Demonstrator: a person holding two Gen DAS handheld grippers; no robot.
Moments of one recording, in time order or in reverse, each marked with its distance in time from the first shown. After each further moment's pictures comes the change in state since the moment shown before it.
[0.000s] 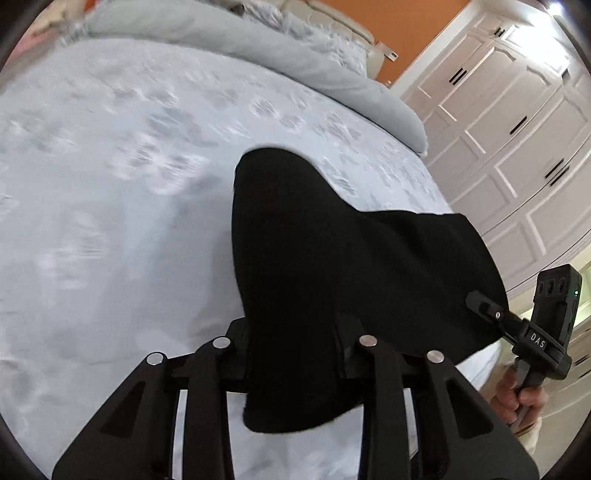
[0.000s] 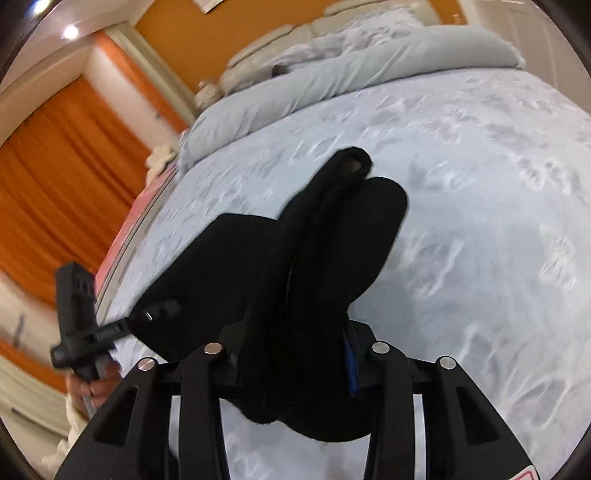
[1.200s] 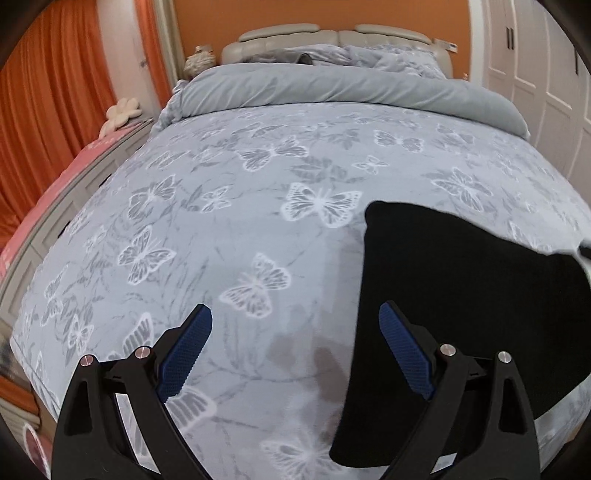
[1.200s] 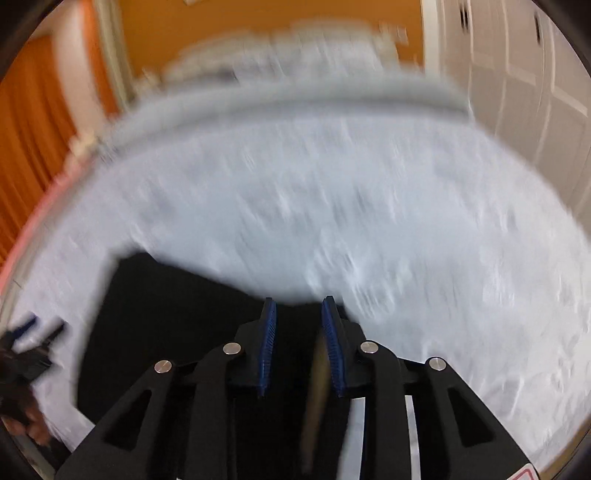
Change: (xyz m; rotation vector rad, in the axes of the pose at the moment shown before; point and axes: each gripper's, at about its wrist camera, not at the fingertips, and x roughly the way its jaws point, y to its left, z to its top) left arm -0.023 0.027 -0.024 0.170 -0.186 0.587; right arm 0.014 0.054 -0.002 -0.133 -0.175 -0.380
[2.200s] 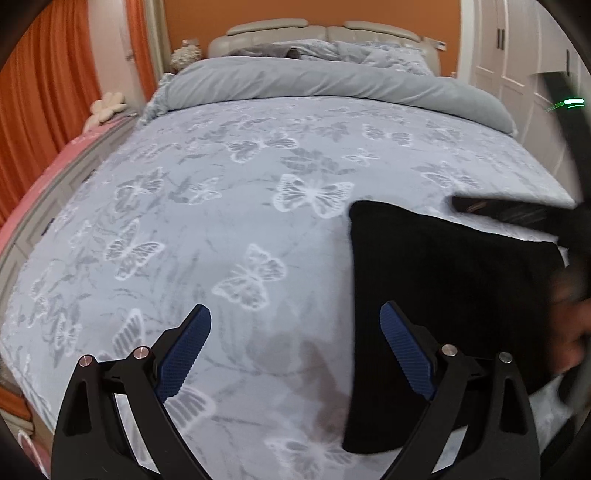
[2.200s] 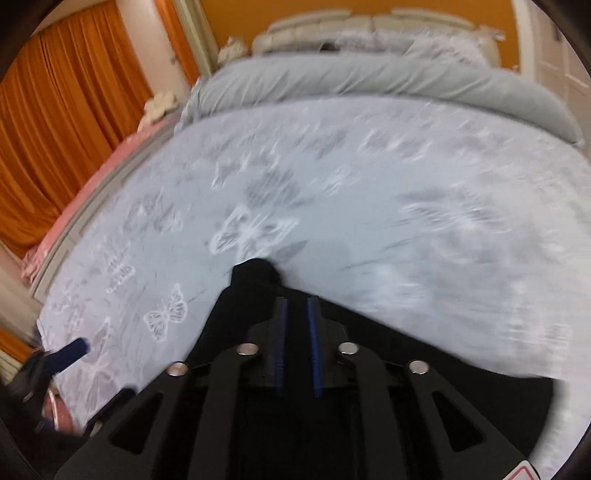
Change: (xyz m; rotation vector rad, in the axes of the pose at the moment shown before) left arm 0.004 0.009 -0.008 0.024 0.019 -0.101; right arm 0.081 0.105 0.024 -0.119 0.131 0.225
